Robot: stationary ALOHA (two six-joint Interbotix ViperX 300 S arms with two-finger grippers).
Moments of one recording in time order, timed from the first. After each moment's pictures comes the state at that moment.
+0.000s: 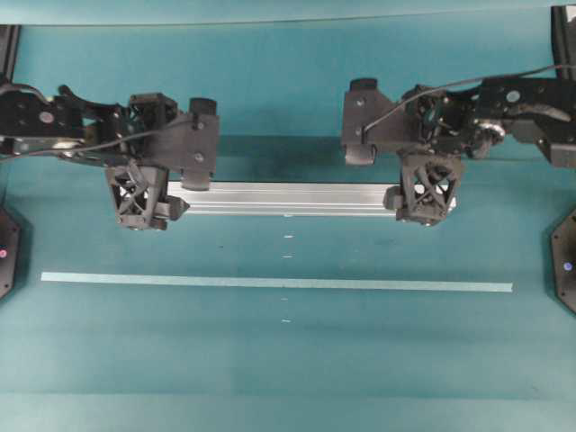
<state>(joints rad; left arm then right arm) 0.24 -0.18 0.64 0.03 0.64 0.30 -0.27 -0.13 0.58 0.07 0.80 -0.26</state>
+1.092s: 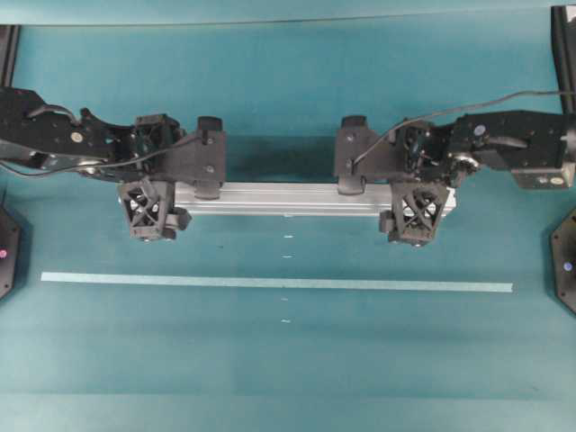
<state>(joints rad) 0.25 -0.07 0.72 0.04 0.49 0.24 -0.26 0.00 0.69 0.09 0.61 -0.27</state>
